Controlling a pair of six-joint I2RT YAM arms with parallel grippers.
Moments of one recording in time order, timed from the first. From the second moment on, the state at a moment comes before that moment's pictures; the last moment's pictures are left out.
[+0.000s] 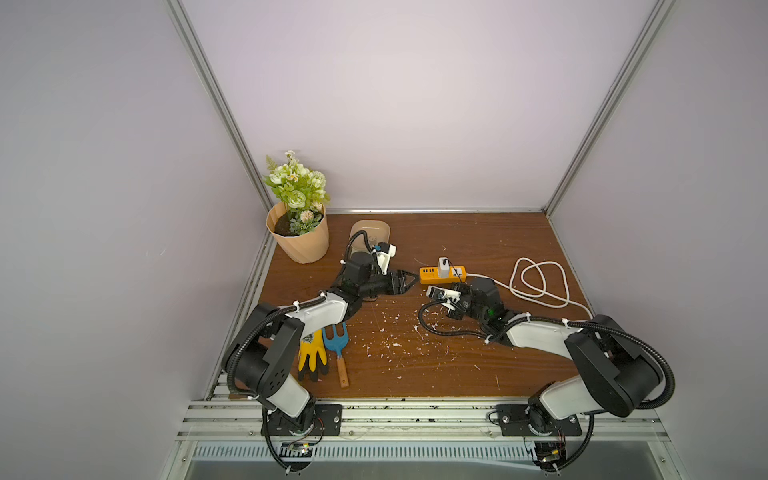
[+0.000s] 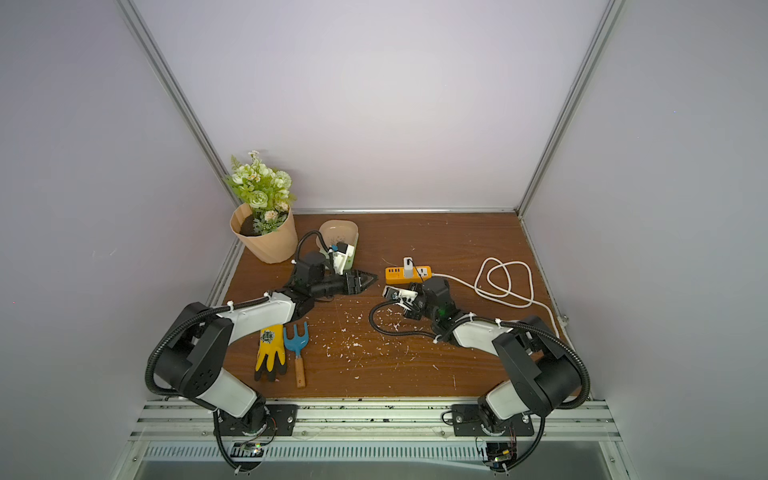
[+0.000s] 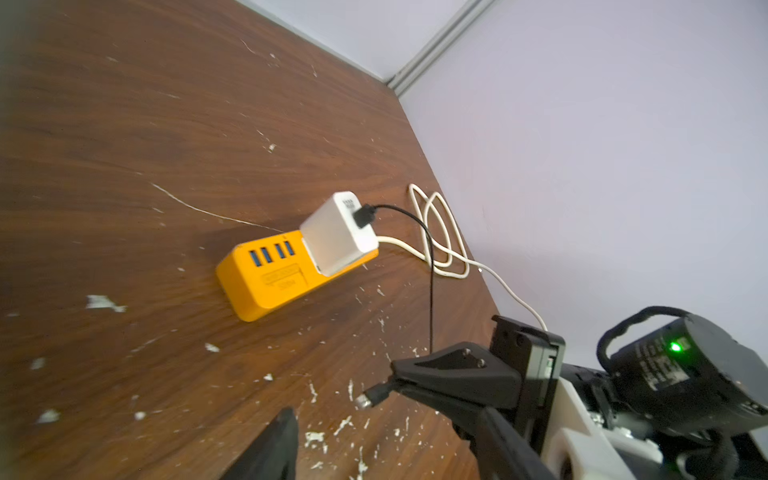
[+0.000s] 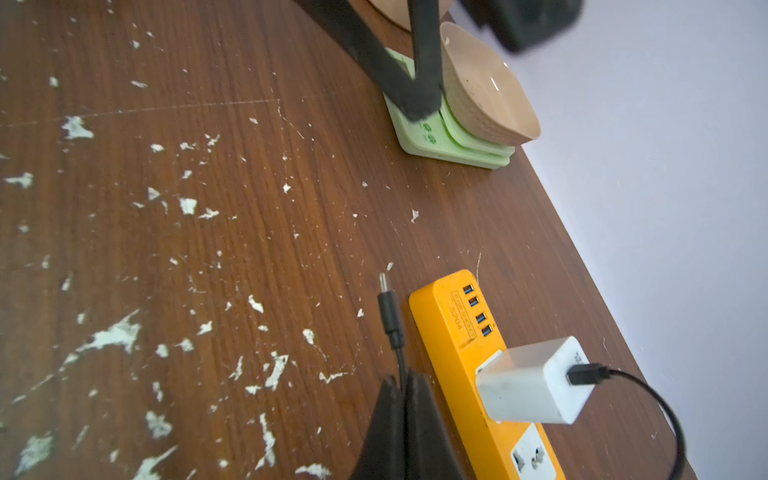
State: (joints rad) left arm -0.50 1.61 0.80 0.42 0.62 -0.67; right arm 0.57 1.49 0.54 0.50 -0.24 -0.74
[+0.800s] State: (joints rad) left arm -0.54 1.78 0.85 0.50 0.70 -0.93; right arm 0.57 1.49 0.52 0.63 -0.25 -0.74
